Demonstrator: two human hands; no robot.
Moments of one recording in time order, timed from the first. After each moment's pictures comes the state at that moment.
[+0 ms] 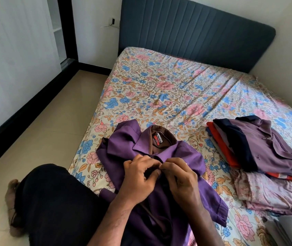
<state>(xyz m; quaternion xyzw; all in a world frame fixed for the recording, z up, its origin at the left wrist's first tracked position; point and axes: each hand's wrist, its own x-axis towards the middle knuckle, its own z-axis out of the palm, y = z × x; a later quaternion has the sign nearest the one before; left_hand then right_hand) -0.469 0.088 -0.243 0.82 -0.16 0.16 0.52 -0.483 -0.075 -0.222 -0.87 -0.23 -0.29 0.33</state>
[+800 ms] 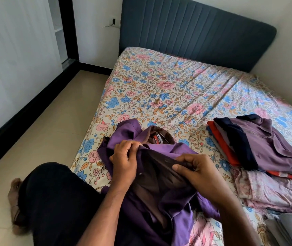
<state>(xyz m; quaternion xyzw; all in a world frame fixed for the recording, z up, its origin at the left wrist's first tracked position) -0.443 0.111 -0.238 0.75 0.00 0.23 0.62 -0.491 -0.097 -0.143 -0.89 -0.09 0.04 0.44</state>
